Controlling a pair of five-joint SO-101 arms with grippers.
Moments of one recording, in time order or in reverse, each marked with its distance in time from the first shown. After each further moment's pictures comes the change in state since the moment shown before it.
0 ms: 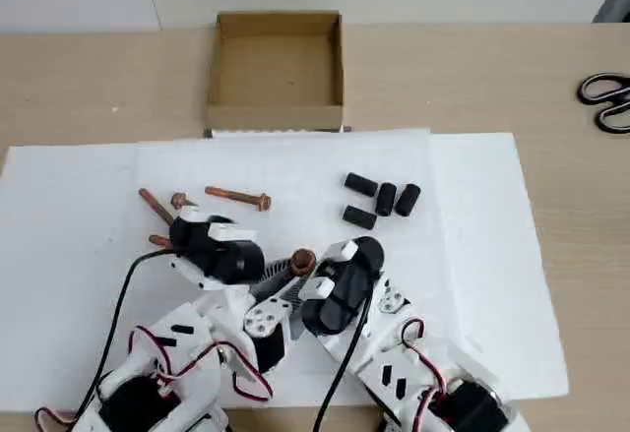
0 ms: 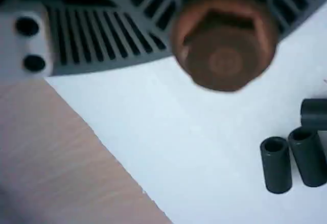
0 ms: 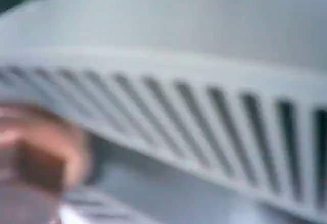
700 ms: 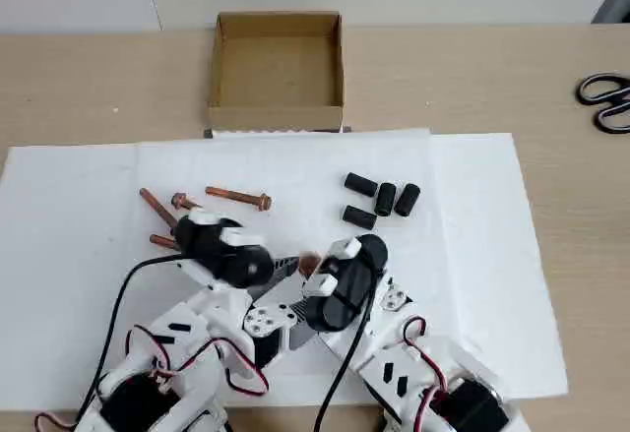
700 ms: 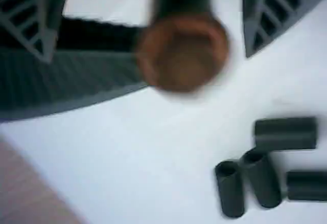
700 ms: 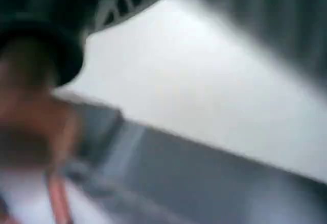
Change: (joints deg) left arm -5.4 0.8 0.1 2.5 -9.8; right arm 0.2 0.0 0.0 0.0 0.1
